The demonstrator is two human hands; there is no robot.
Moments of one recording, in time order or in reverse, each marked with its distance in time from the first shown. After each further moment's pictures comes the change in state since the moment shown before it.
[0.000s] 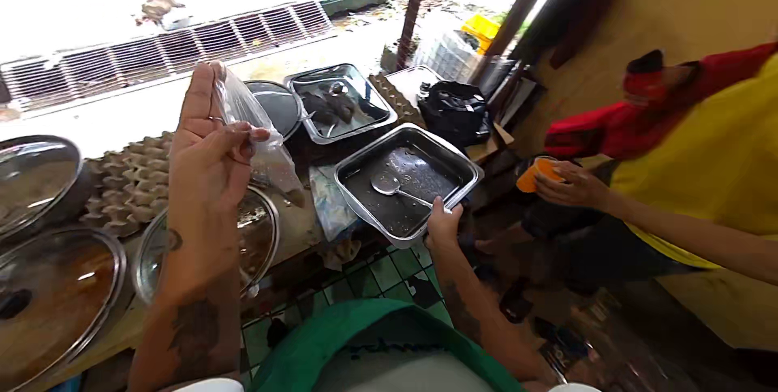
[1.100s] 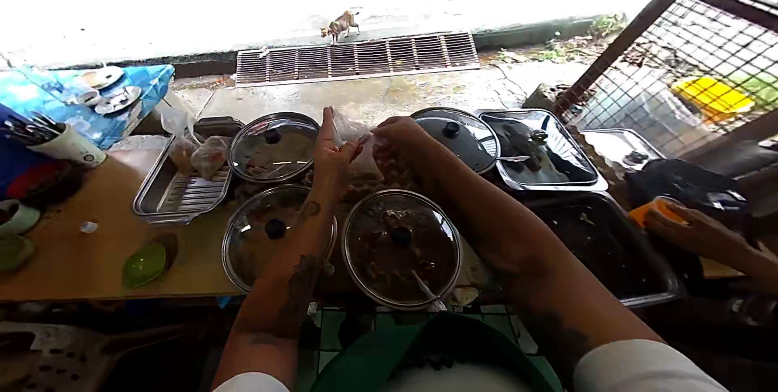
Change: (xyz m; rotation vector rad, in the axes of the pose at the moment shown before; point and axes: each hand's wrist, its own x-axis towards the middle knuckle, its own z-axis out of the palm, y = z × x) left_hand -0.018 0.070 -0.265 0.322 0.480 -0.016; right_hand -0.289 -0.078 0.419 -0.623 -1.228 -0.109
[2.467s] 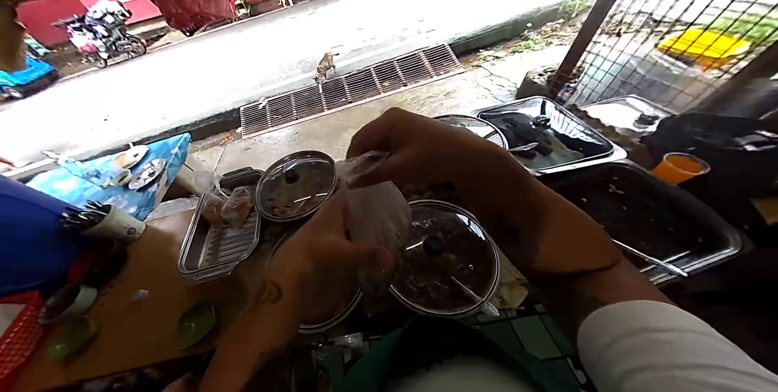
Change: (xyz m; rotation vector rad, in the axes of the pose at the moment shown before) left_hand -0.067 0.138 -0.056 0.226 -0.734 -0.083; right_hand -0.140 -0.078 0.006 -0.244 -0.528 -1.008
